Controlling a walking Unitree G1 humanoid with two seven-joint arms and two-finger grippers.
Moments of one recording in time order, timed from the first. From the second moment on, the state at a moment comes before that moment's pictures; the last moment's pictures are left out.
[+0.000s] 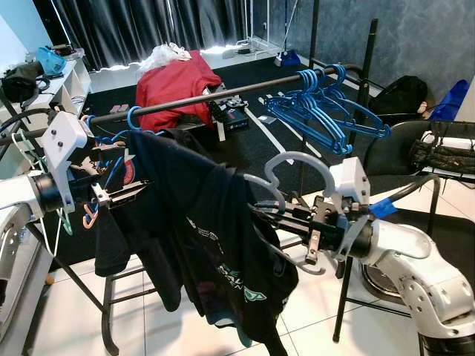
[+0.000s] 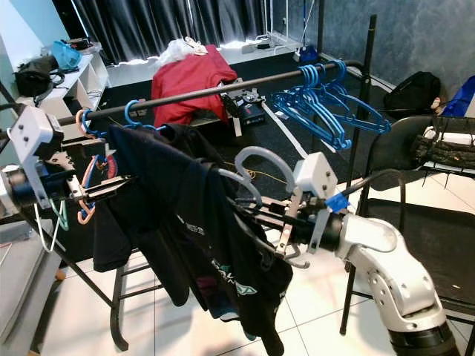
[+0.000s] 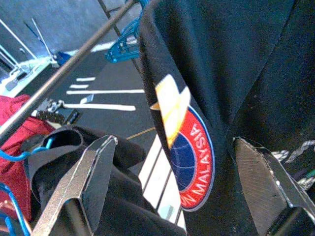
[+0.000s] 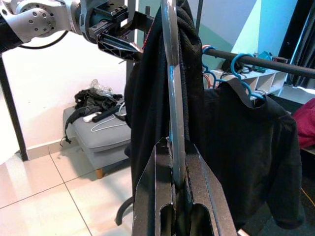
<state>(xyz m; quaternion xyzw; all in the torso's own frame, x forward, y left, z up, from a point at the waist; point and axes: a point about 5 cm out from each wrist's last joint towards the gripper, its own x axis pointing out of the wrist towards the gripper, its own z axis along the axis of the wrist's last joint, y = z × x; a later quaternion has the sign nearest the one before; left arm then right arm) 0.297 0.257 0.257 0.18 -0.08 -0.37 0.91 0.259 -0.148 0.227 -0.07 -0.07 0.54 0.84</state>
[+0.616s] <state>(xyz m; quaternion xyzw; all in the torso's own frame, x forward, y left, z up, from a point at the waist) 0.294 0.207 0.223 0.08 -0.09 -0.45 0.89 0.258 -0.147 0.232 -0.07 -0.07 0.54 0.83</state>
